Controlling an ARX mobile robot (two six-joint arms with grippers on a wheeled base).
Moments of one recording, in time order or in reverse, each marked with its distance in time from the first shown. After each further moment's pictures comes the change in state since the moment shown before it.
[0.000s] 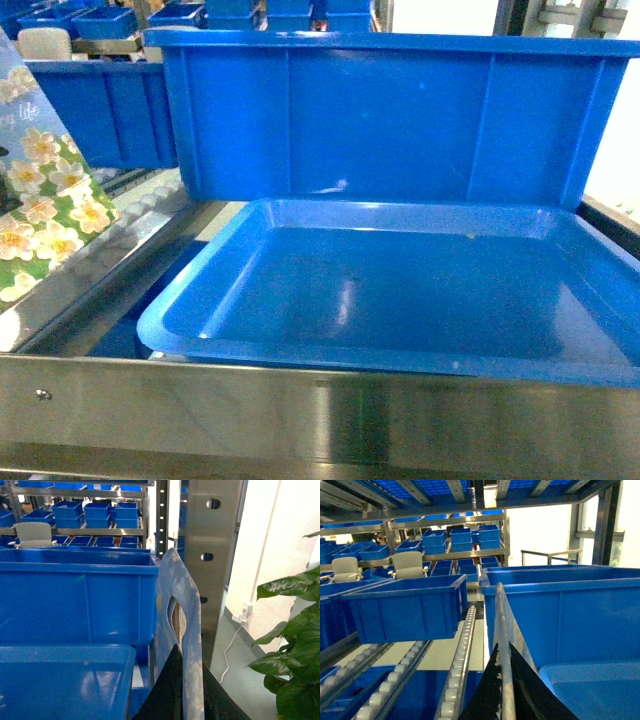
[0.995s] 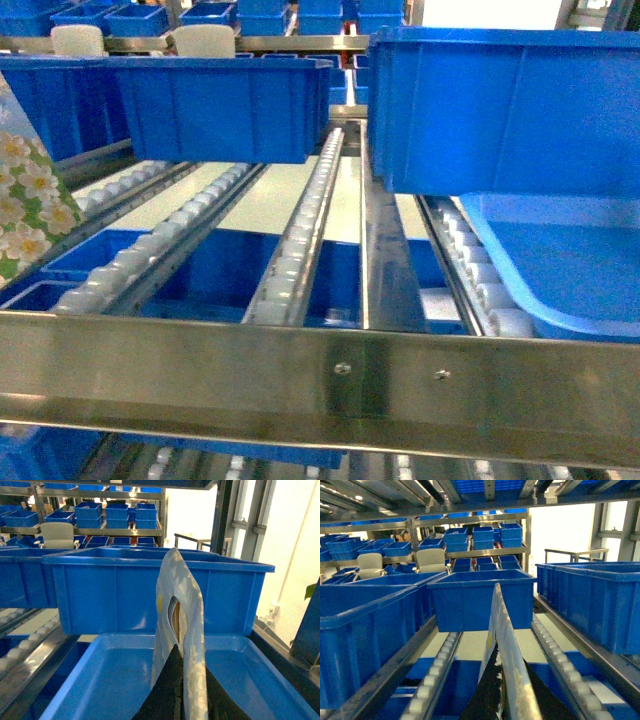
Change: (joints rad) left arm 0.005 0.000 0.000 -0.001 -0.009 0.001; right arm 0.001 0.000 -0.001 0.003 -0.006 0.000
